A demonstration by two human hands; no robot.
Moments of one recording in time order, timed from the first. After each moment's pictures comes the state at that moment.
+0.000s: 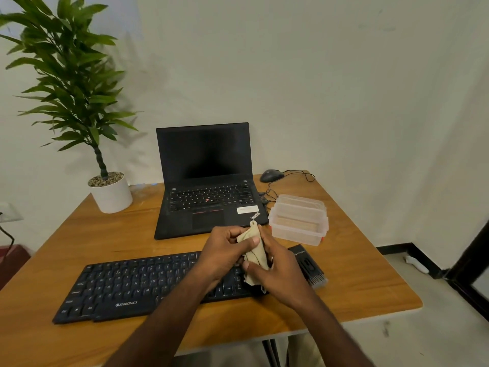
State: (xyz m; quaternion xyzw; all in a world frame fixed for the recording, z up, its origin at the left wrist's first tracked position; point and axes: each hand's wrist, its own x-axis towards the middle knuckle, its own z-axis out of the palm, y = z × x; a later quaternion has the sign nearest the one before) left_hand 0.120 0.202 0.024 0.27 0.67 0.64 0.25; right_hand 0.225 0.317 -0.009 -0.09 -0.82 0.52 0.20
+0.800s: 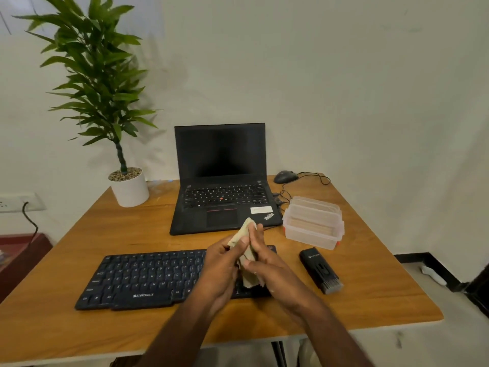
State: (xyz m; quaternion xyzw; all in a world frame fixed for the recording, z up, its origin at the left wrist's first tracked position) left_hand 0.133 0.177 -0.001 0.15 0.53 0.79 0.27; right_hand 0.216 0.285 0.009 -0.06 -0.73 0.68 0.04
